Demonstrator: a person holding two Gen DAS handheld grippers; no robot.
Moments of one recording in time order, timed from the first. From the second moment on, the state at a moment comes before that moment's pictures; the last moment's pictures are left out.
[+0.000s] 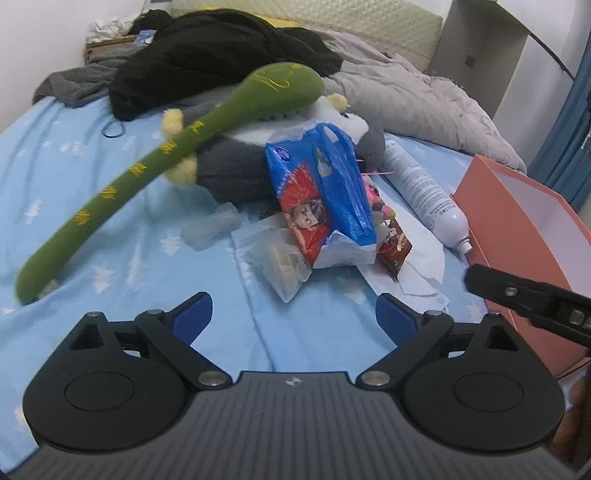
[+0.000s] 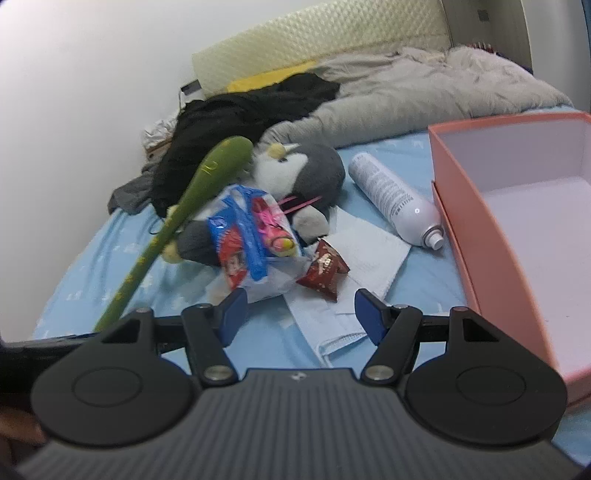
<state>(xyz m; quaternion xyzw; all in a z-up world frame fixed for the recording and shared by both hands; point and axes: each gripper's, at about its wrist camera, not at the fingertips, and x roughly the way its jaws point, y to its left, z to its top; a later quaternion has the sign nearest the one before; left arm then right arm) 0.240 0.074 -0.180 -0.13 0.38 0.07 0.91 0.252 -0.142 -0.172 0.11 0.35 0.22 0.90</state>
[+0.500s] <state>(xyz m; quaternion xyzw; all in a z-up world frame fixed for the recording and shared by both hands) 0.298 0.093 -0.226 -0.13 0.40 0.06 0.91 0.337 -0.120 -0.227 0.14 0.42 0.21 0.87</state>
